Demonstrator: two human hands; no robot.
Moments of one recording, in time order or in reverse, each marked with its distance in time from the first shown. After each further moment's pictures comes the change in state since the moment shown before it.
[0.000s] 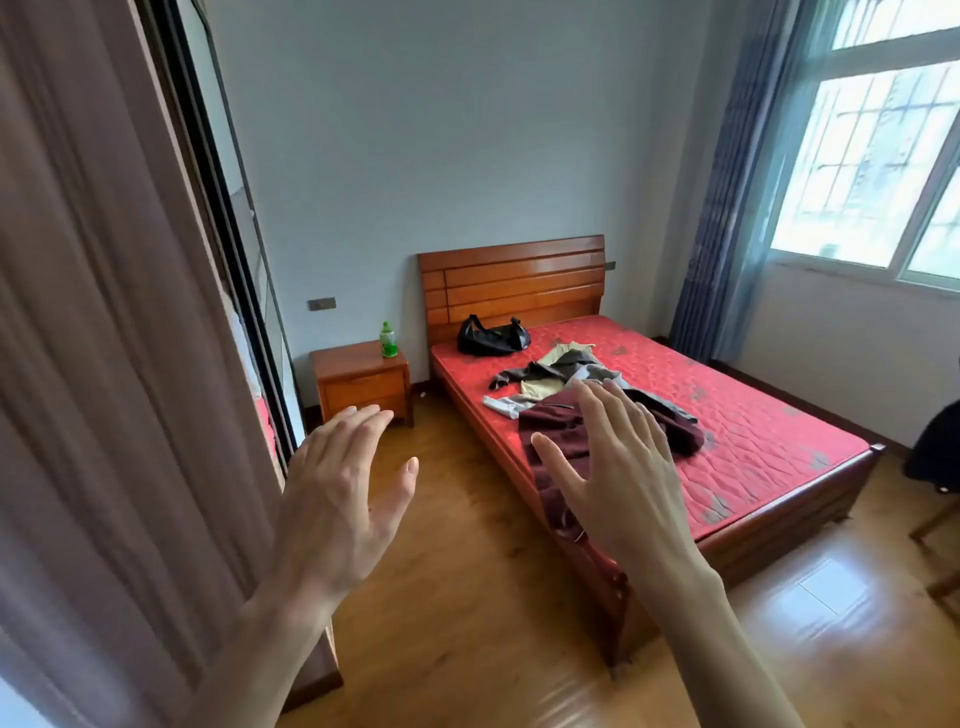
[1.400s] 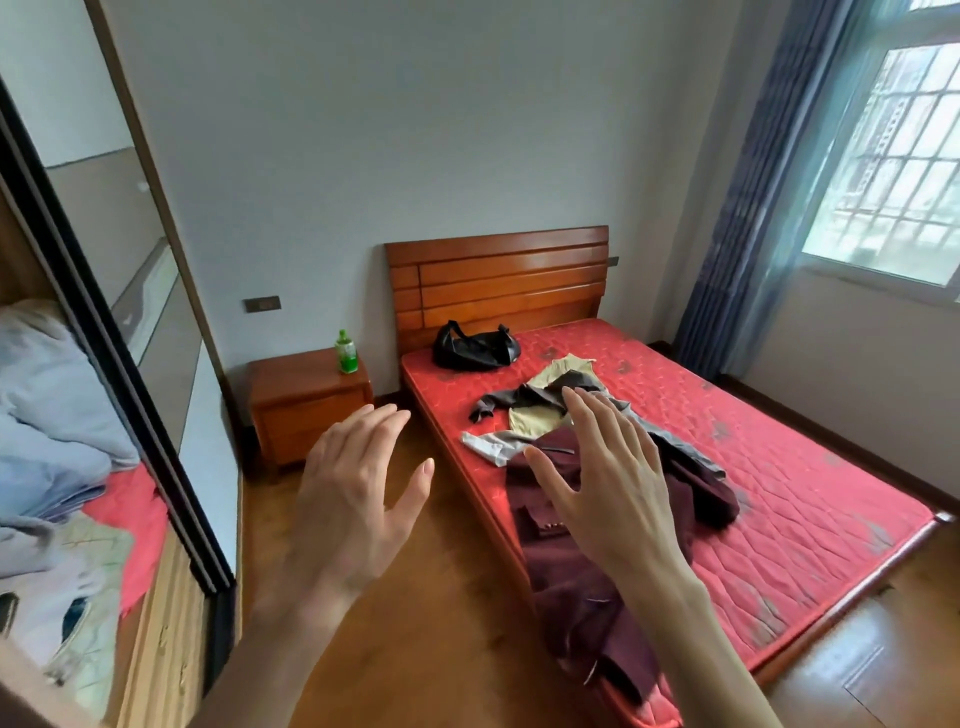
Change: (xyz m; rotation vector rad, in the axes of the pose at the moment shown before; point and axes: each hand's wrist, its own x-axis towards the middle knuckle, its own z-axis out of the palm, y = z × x) left_hand 0.351 -0.121 0.308 -0.045 -0.020 -0.002; right_hand 0.361 0.133 0.272 -0.015 -0.044 0.019
